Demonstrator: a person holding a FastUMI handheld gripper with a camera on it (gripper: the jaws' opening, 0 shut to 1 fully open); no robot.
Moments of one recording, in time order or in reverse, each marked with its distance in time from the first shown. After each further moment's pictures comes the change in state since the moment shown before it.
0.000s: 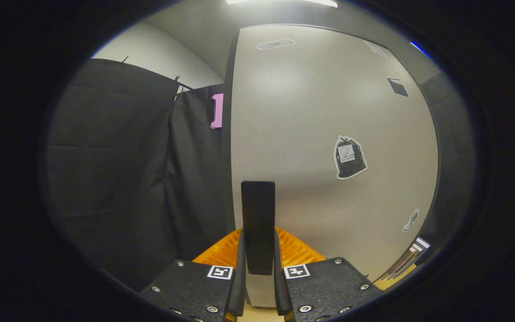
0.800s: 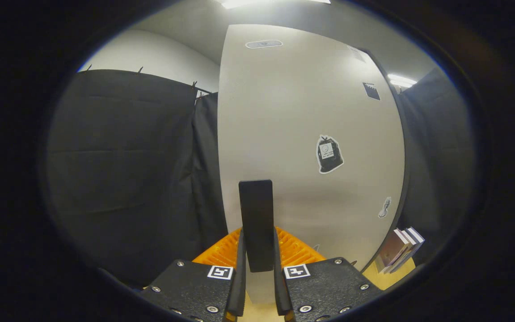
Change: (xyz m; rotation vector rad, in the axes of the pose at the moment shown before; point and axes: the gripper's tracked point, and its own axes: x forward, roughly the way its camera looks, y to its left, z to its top) arm -0.117 -0.018 -0.007 0.010 0.033 0.131
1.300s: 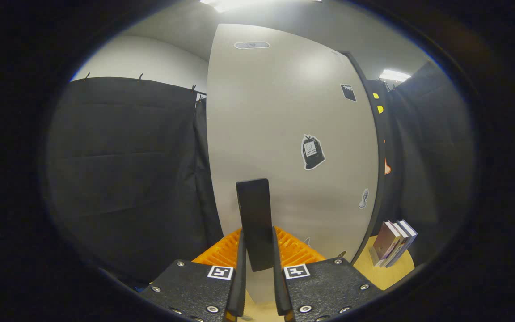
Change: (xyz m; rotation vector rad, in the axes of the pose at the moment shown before) arm -0.053 -0.024 -0.003 0.043 0.012 0.011
